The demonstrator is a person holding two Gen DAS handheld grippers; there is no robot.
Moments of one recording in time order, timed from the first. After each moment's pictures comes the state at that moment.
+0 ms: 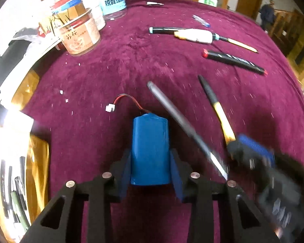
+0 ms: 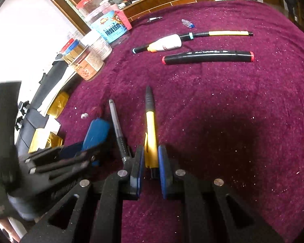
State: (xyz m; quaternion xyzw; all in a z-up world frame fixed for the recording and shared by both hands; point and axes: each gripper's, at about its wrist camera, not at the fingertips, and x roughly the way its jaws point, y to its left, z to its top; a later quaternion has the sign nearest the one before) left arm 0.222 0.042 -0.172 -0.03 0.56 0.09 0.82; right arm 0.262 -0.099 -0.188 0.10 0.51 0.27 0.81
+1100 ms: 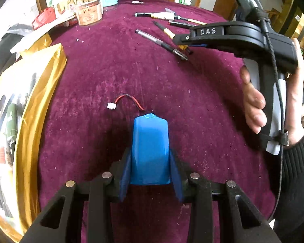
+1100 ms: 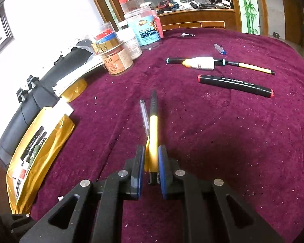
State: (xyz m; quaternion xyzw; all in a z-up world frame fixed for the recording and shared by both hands) left arm 0.046 0.022 -0.170 -0.05 0.53 0.02 0.84; right arm 0.232 -0.067 -0.168 0.01 0.43 0.33 0.84
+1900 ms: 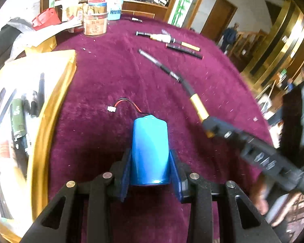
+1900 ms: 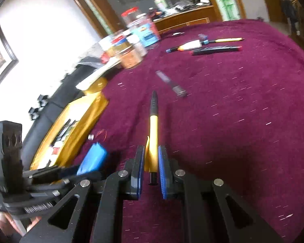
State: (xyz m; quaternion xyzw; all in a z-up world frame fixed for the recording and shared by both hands) left arm 0.009 0.068 -0.144 -0.13 0.47 -0.04 0.87; right arm 0.085 -0.110 -0.163 0.11 0.42 0.32 0.84
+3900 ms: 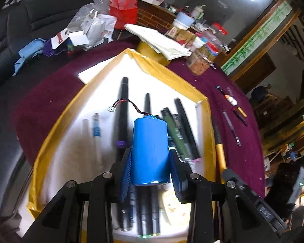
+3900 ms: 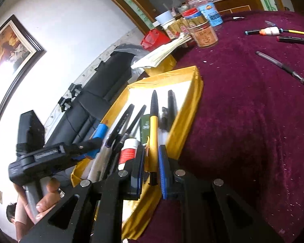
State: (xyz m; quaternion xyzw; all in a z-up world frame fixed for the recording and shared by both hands) left arm -0.059 0.314 -0.128 -0.30 0.42 0.09 0.85; right arm 0.039 0.074 -0.142 0.15 0.43 0.42 0.78
